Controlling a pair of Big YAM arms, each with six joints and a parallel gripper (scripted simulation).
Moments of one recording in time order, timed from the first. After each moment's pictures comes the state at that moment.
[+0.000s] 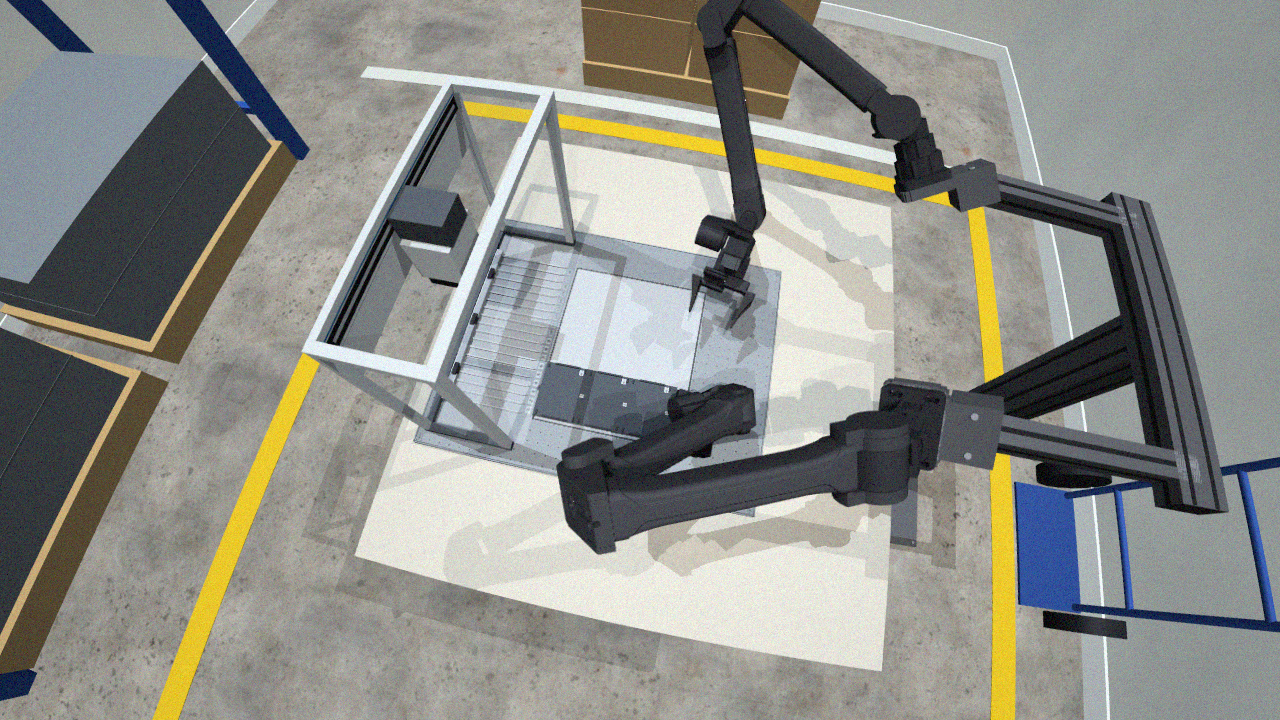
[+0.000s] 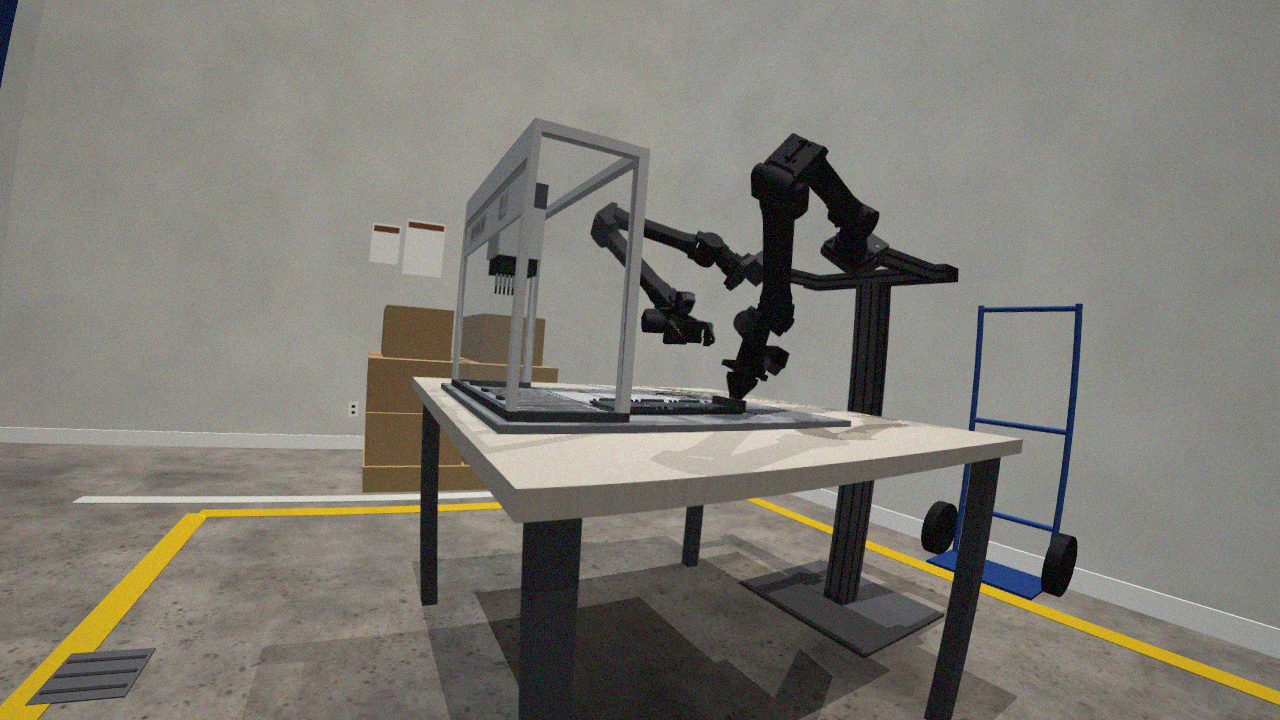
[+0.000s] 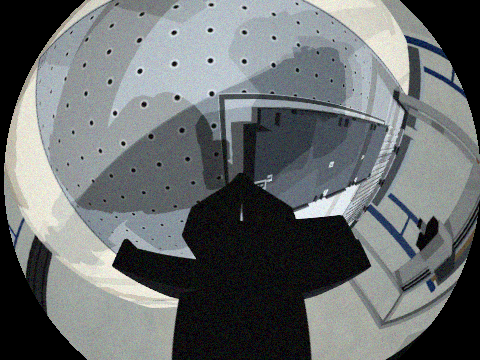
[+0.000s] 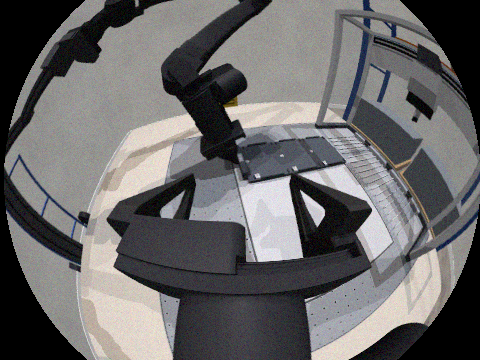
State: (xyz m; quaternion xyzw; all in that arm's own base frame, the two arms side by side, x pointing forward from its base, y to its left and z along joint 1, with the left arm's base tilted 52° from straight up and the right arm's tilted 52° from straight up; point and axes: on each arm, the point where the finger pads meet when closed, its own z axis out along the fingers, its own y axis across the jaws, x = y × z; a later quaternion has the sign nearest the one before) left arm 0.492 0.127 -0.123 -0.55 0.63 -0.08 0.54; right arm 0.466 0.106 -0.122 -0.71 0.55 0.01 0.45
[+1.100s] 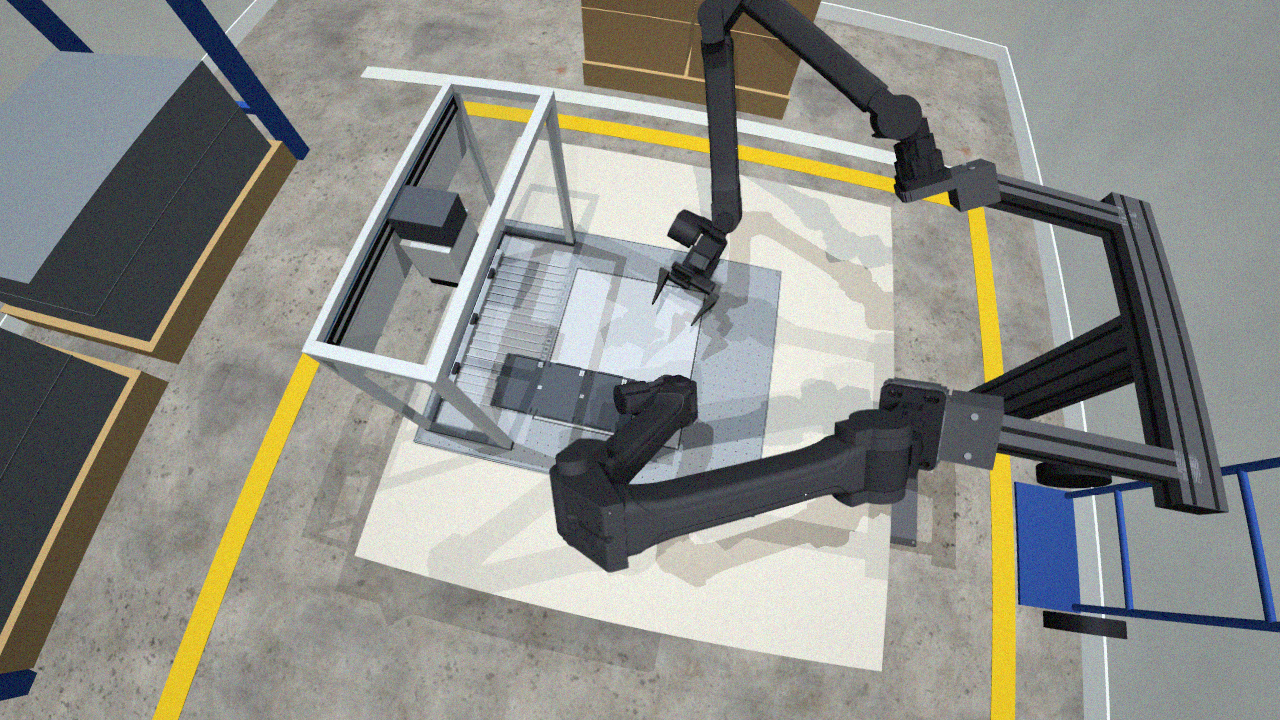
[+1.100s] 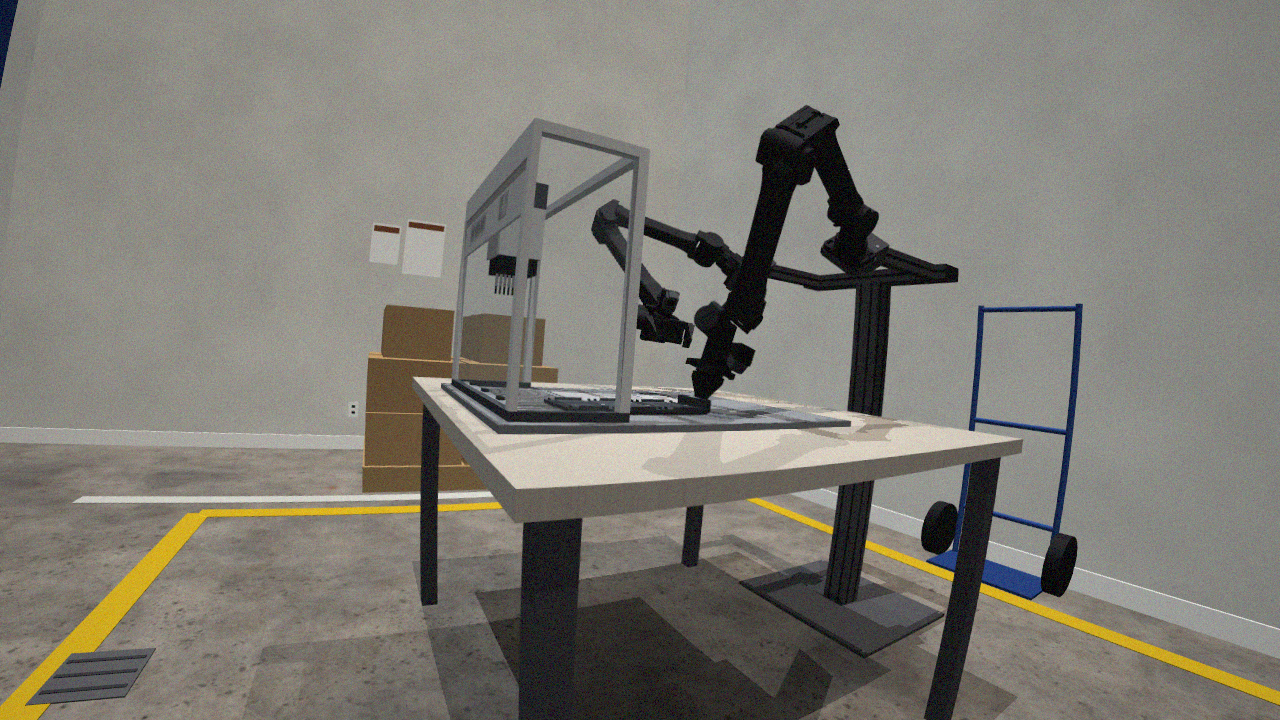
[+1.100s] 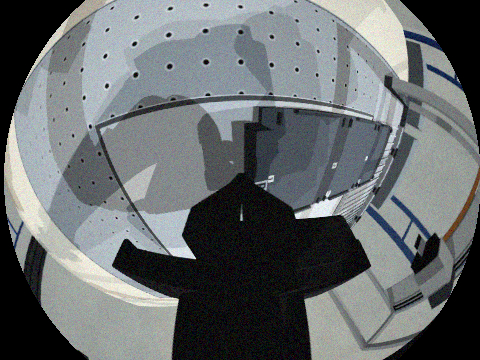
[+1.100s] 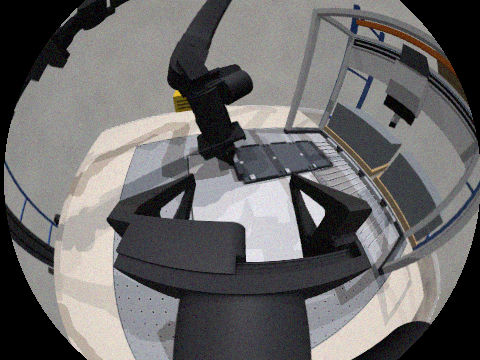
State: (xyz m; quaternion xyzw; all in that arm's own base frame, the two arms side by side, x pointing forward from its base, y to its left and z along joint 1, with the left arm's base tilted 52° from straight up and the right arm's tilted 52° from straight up) left arm 0.578 0.108 -0.071 -0.55 0.64 -0.07 0.53; right arm 0.536 0.126 -0.083 -0.70 0.51 -0.04 0.49
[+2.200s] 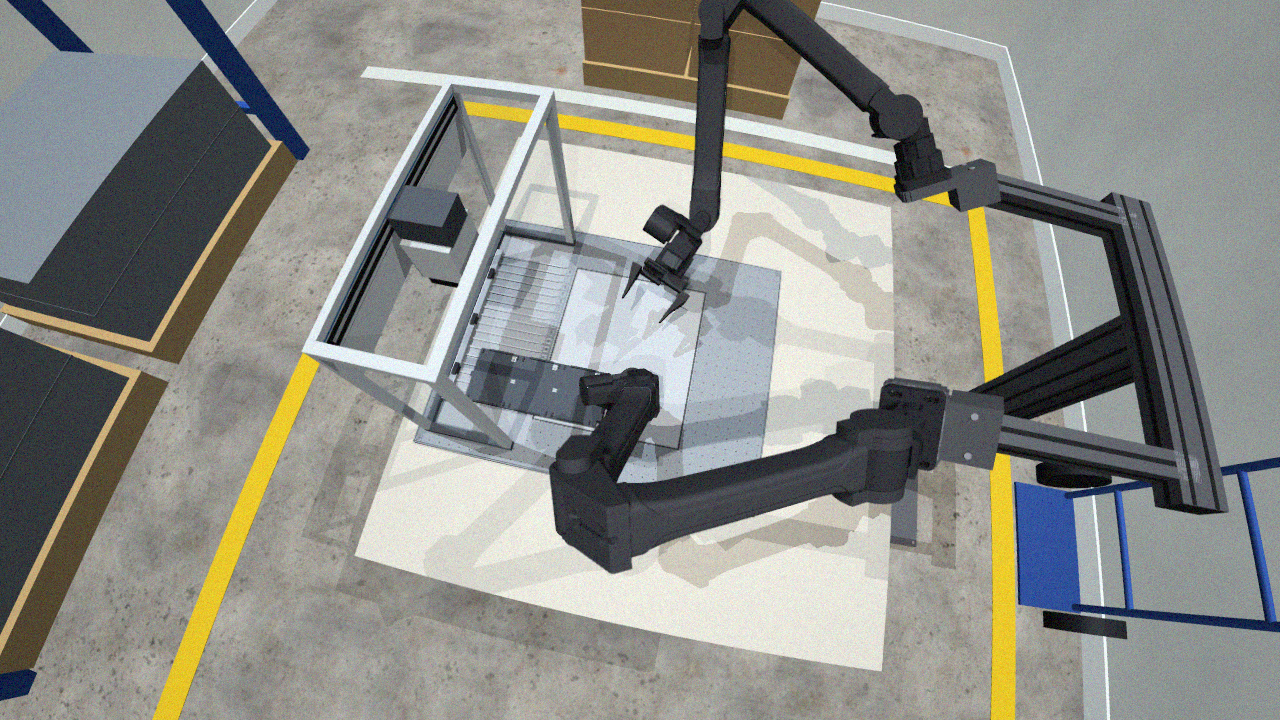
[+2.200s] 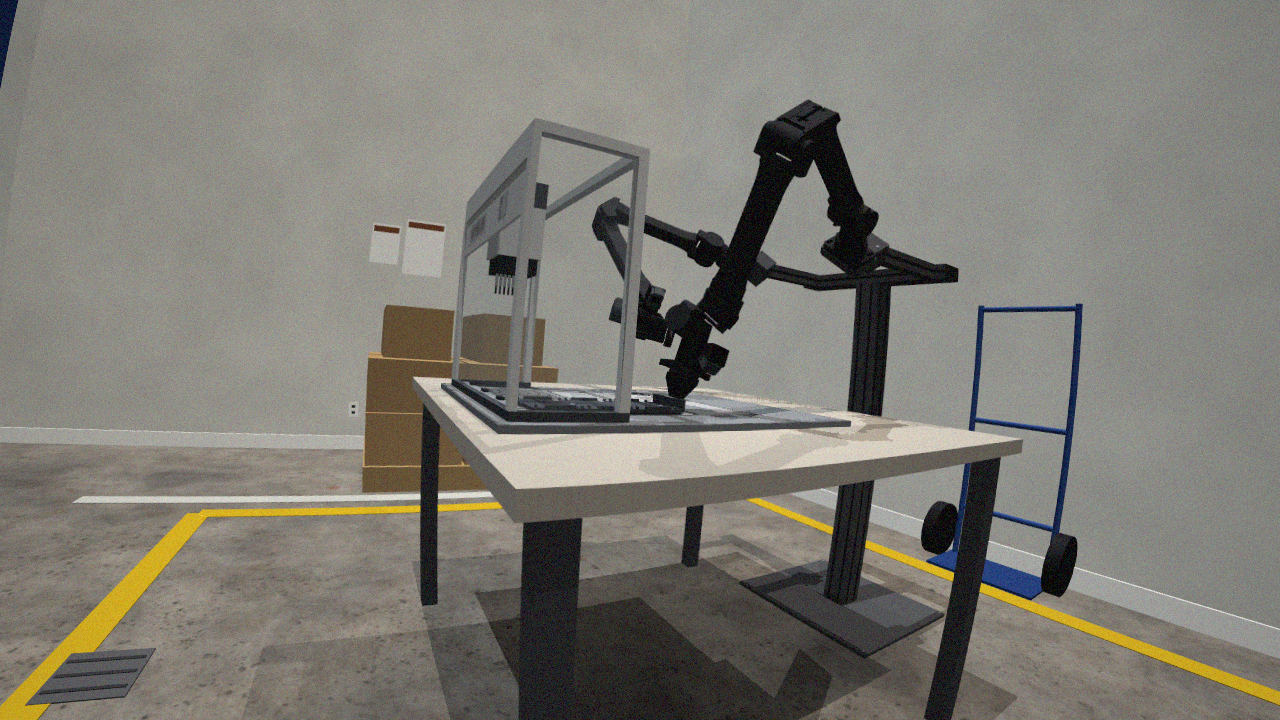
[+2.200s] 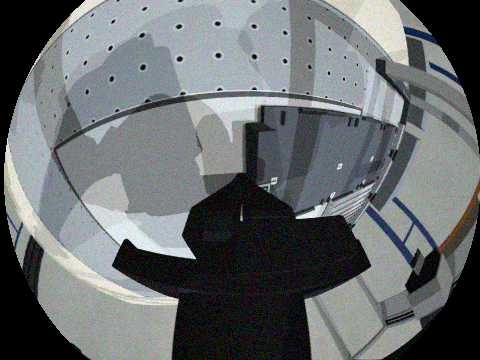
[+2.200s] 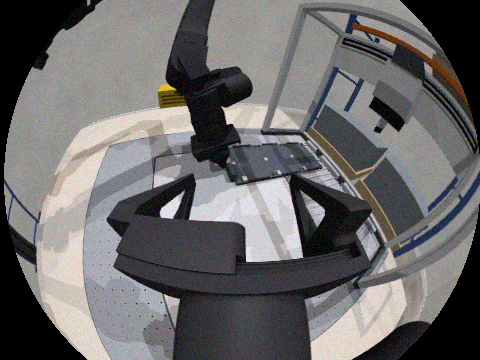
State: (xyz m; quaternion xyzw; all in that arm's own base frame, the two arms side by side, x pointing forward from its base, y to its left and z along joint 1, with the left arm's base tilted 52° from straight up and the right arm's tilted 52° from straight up) left arm 0.637 0.095 -0.042 -0.55 0.64 -0.06 0.52; right arm 0.591 0.144 -0.049 -0.71 0.49 -0.09 0.51
